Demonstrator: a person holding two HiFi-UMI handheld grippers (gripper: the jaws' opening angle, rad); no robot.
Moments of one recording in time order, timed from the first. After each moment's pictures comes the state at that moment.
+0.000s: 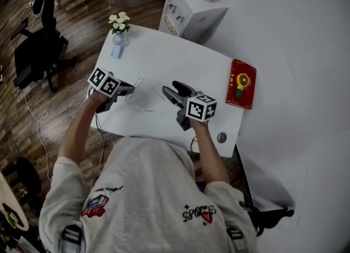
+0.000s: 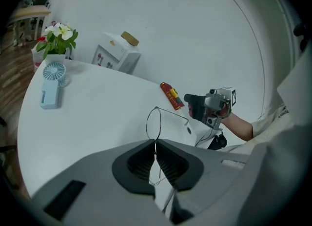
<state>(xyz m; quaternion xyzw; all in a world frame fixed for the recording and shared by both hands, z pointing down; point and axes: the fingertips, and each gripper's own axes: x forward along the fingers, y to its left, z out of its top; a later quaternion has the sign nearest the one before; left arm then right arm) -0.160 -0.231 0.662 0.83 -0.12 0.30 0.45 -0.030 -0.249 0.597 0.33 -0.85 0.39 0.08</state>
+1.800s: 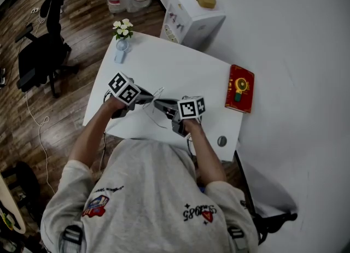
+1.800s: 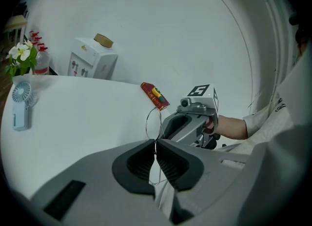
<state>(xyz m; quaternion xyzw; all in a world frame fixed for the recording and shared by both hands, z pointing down) -0.087 -0.193 0.615 0.87 -0.06 0.29 0.40 -0.088 -0.185 0.622 0.18 -0.84 0.50 0.13</state>
